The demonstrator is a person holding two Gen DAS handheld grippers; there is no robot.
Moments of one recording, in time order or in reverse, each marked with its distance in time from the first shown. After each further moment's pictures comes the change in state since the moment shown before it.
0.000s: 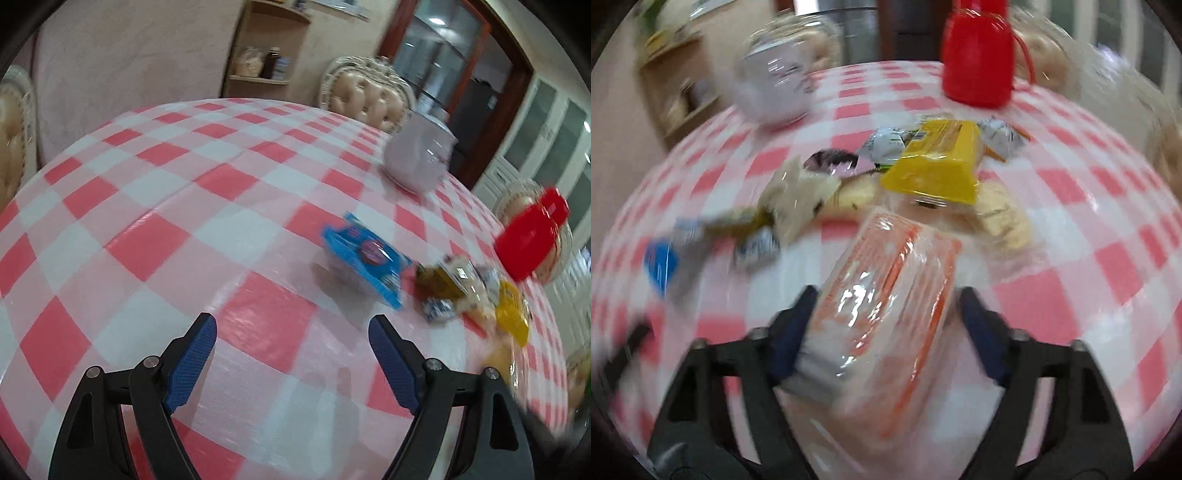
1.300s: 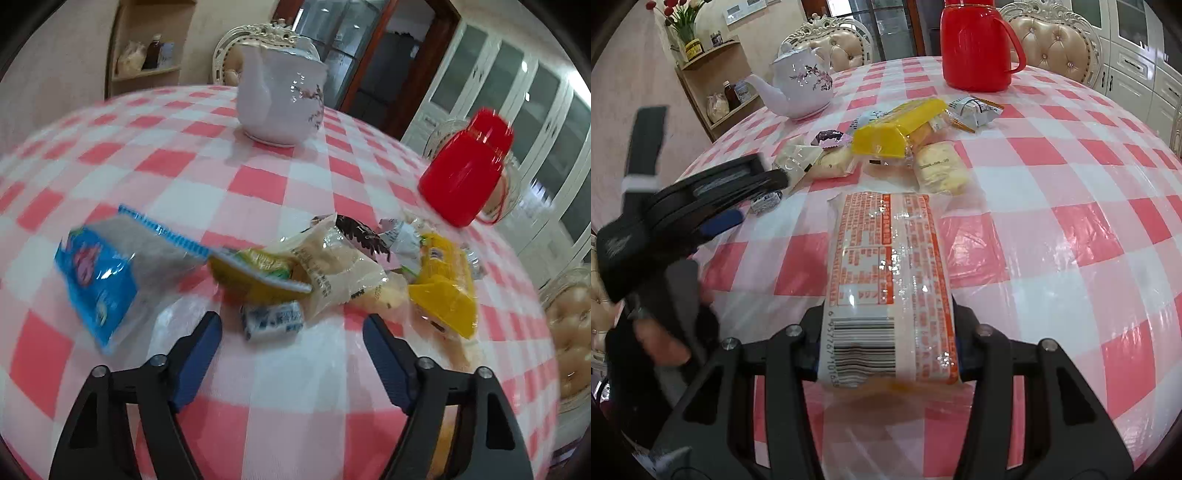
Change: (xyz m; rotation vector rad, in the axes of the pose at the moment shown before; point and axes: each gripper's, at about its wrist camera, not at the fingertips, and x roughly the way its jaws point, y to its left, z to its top) left arm 0.057 -0.151 -0.013 0.288 0.101 -0.190; right arm -0.025 -0.064 -0.035 0.035 0.001 0.194
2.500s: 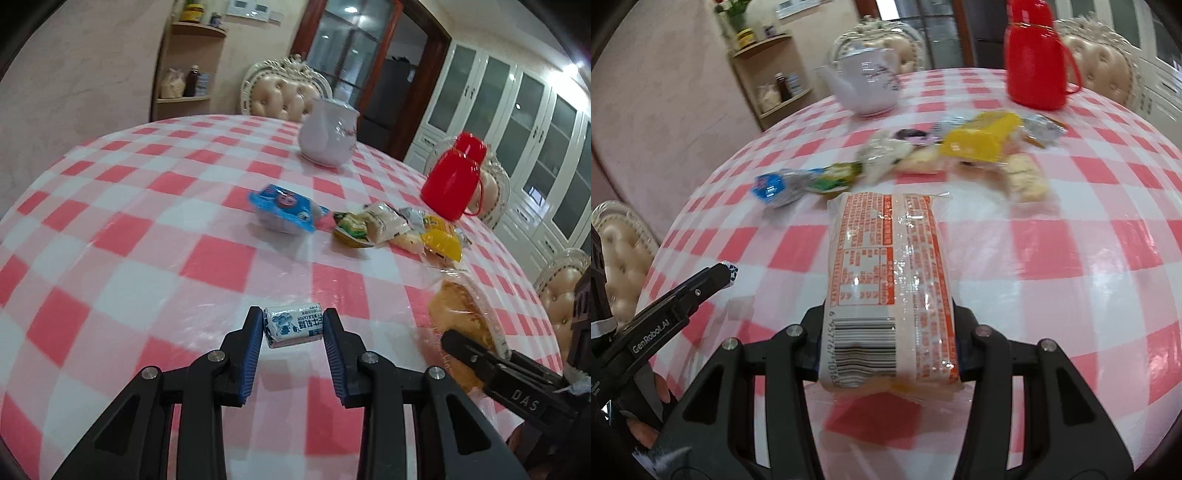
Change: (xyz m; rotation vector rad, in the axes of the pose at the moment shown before) left arm -0.137 0.098 -0.092 -0.020 -0.136 -0.001; right arm -0.014 0.062 -0.020 -0.123 -0.030 0.172
